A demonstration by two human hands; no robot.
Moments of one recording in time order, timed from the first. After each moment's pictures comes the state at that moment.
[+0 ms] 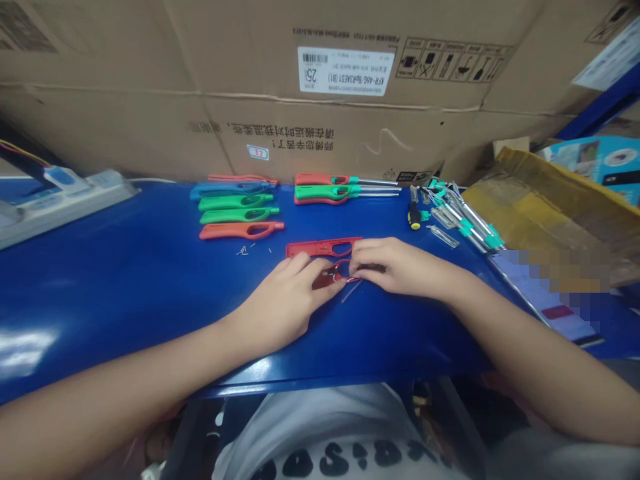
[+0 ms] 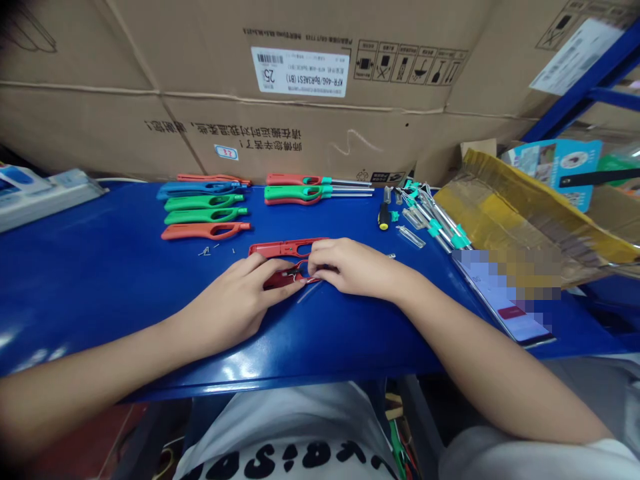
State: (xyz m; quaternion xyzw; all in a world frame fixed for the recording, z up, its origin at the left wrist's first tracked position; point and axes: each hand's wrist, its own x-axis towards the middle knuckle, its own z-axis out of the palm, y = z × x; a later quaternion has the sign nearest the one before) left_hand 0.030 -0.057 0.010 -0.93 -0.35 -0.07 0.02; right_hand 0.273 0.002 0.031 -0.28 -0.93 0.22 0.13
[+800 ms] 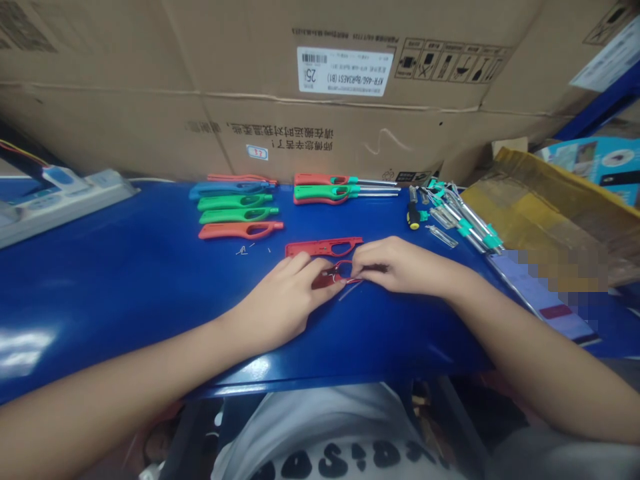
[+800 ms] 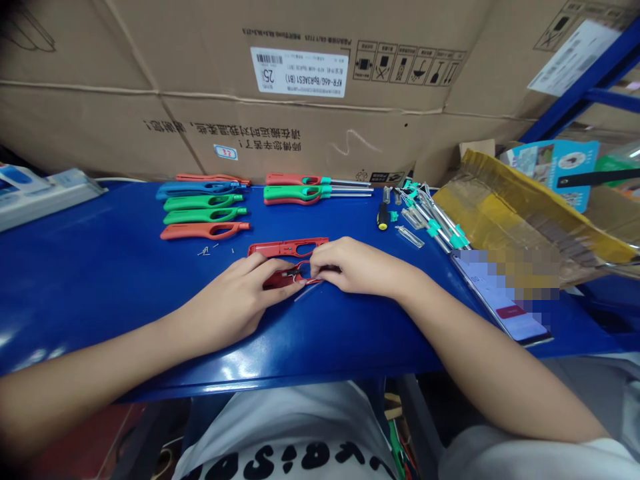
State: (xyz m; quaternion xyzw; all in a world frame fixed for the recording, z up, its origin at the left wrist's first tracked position) left_hand 0.029 -0.054 0.010 -0.94 -0.34 -0.07 0.01; right_hand 0.276 0.003 0.035 -0.25 -0.93 0.24 0.11
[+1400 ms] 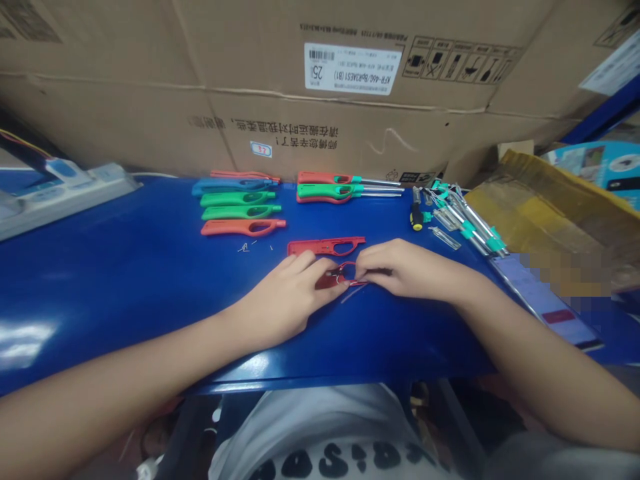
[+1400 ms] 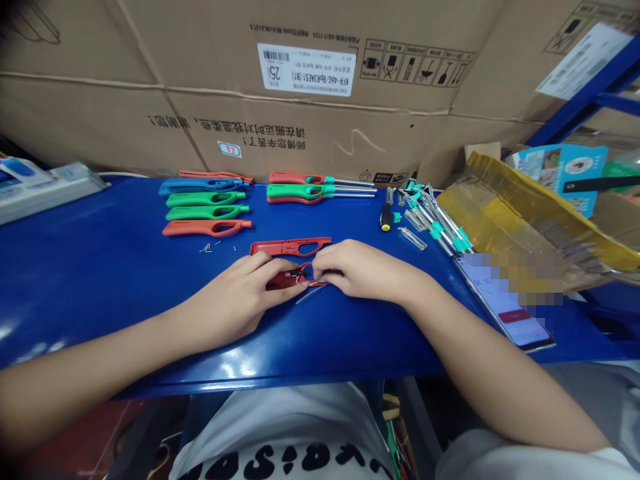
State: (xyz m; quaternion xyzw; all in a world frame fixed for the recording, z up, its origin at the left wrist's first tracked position) left_hand 0.027 -0.052 0.010 -0.95 -0.31 -0.06 0.03; right_hand 0.276 -0.001 0.040 -0.26 -0.94 0.22 0.07
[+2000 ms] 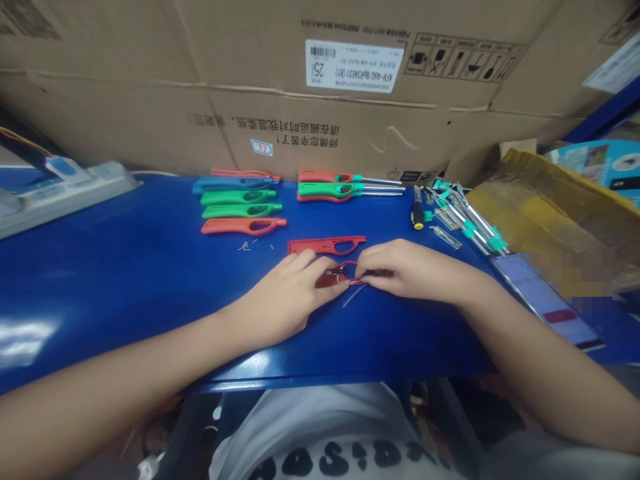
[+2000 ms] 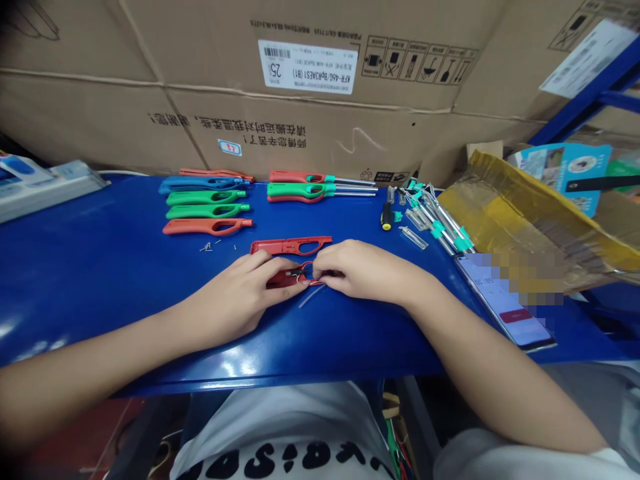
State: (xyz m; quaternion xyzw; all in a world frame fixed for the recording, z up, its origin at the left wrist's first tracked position) left_hand 0.026 -0.052 0.010 -0.95 -0.30 -0.07 0.03; right_hand 0.277 -0.003 0.045 -0.26 -0.94 0.22 0.06
